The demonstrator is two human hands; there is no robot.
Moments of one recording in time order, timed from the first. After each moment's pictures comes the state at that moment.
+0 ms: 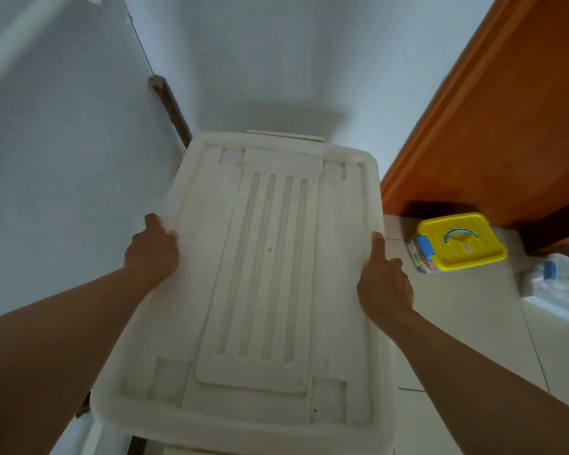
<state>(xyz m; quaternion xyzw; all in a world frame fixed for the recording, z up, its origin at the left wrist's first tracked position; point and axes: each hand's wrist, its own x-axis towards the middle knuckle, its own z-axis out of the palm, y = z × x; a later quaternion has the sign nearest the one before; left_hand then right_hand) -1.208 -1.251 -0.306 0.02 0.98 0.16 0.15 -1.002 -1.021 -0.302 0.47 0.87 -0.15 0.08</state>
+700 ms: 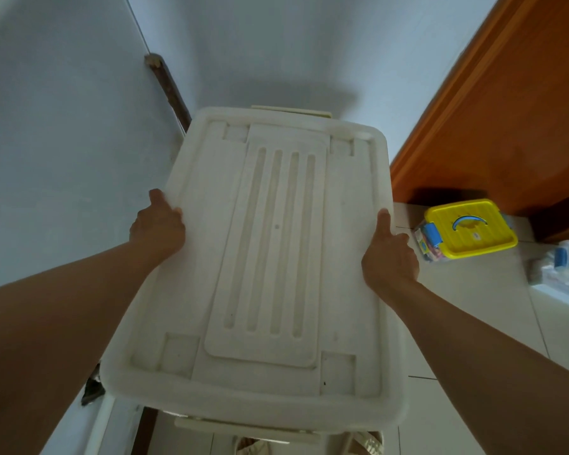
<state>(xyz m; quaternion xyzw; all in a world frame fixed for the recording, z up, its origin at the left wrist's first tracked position) -1.224 -1.238 -0.310 0.03 0.98 0.16 0.15 -1.024 -1.015 -0.311 0.47 0.87 -0.12 0.10</state>
